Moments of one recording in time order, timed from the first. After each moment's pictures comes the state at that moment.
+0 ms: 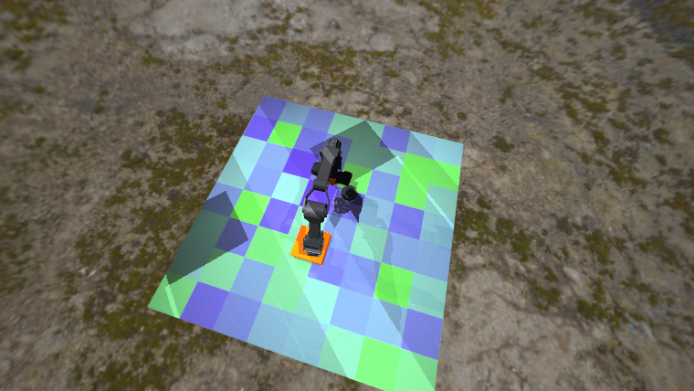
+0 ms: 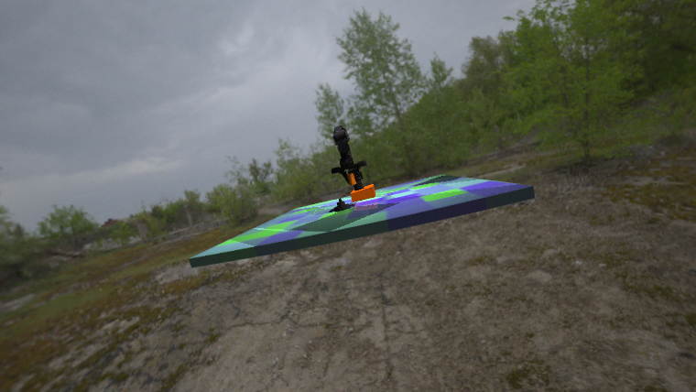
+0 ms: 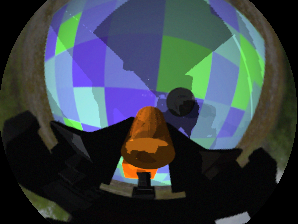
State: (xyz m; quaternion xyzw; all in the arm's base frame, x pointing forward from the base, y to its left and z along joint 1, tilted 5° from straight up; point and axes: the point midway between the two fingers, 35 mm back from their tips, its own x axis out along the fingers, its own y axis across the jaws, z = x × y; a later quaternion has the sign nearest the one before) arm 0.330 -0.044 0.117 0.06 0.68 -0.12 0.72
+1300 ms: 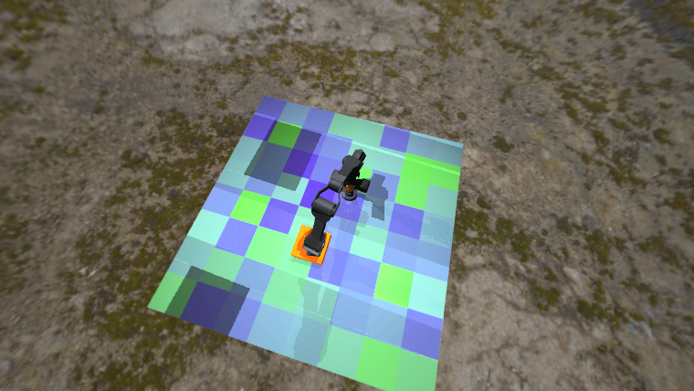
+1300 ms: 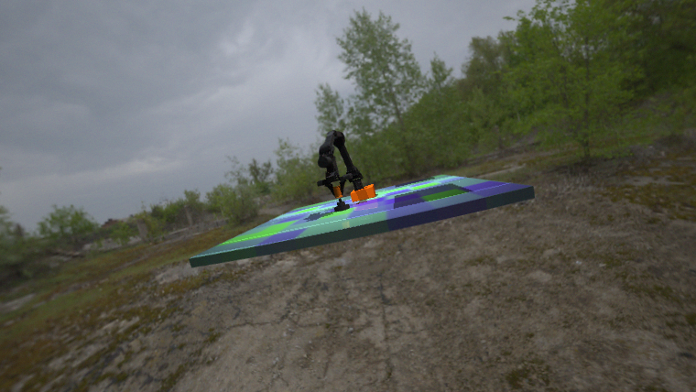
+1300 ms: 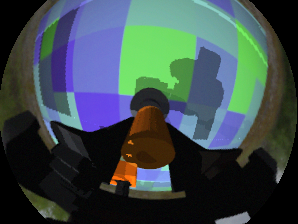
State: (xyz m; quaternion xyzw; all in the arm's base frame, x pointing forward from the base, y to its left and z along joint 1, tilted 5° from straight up) arm 0.325 -0.138 0.077 0.06 0.68 -0.12 0.72
